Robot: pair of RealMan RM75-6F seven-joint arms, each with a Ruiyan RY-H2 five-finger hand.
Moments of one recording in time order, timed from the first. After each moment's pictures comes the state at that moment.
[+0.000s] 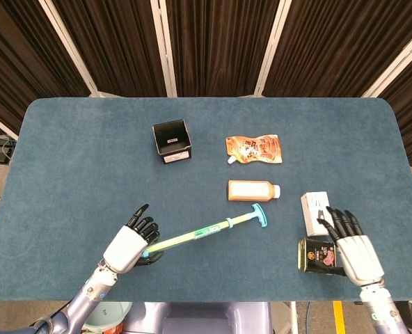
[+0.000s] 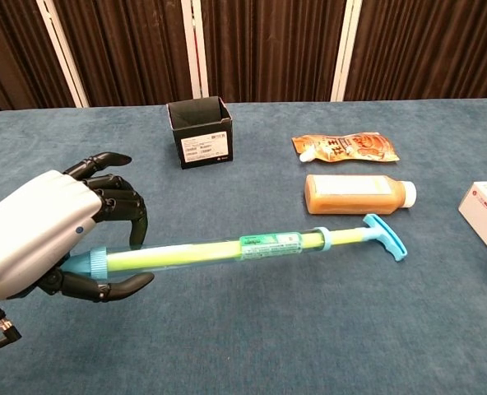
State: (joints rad) left arm -0.40 -1.85 0.06 -1.10 1.87 1.54 0.20; right arm 0.14 -1.27 -0.01 -1.57 -1.66 1.42 -0.05
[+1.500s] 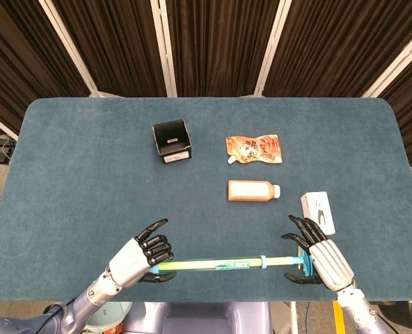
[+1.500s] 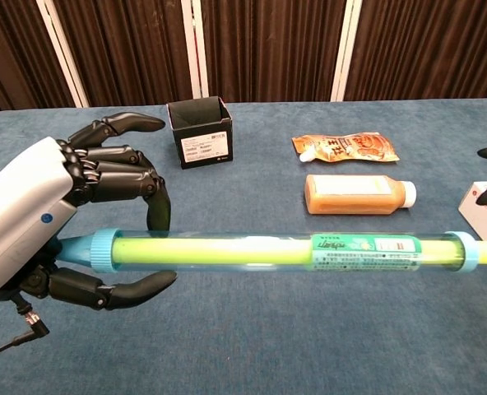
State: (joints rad) left arm -0.48 -1.97 0.08 -0.84 2.04 1.85 -0.13; right arm 0.20 -1.28 -0.08 -1.59 -1.78 1.42 0.21
